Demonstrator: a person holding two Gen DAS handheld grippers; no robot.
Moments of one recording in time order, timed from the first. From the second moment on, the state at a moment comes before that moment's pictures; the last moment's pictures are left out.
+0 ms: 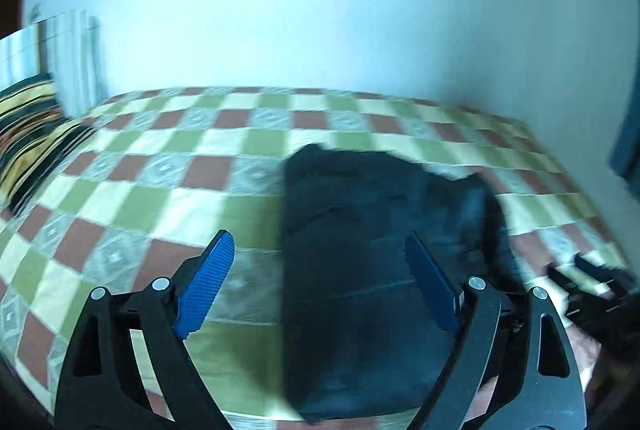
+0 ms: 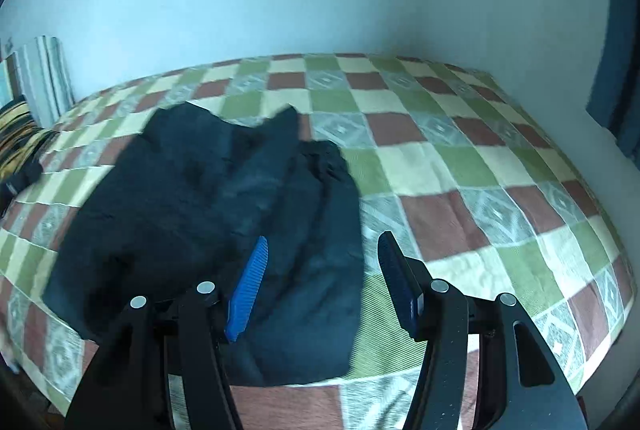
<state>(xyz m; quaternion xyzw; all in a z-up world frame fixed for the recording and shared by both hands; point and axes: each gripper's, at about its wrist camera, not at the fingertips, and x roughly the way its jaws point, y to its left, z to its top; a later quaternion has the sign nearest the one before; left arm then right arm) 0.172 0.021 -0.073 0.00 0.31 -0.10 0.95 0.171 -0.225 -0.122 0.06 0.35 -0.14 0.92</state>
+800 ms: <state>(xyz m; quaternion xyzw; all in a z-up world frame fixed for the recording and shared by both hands) 0.198 0.043 -0.145 -0.04 0.38 -0.12 0.92 0.216 -0.152 -0.152 0.03 0.42 -0.06 0.90</state>
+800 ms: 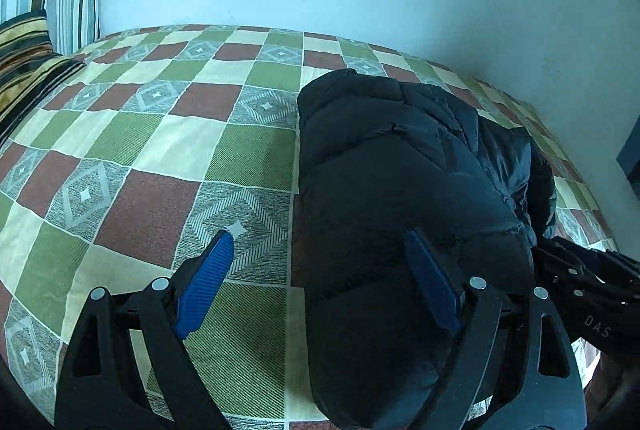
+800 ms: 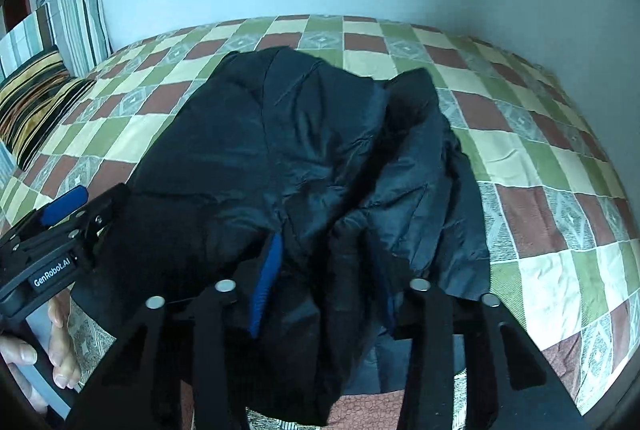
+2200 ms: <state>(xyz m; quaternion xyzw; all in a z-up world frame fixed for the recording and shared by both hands) 0.217 -0.024 -0.171 0.01 0.42 -0.21 0.88 0.222 -0.249 -0.213 0.09 0.48 -0.12 0.87</state>
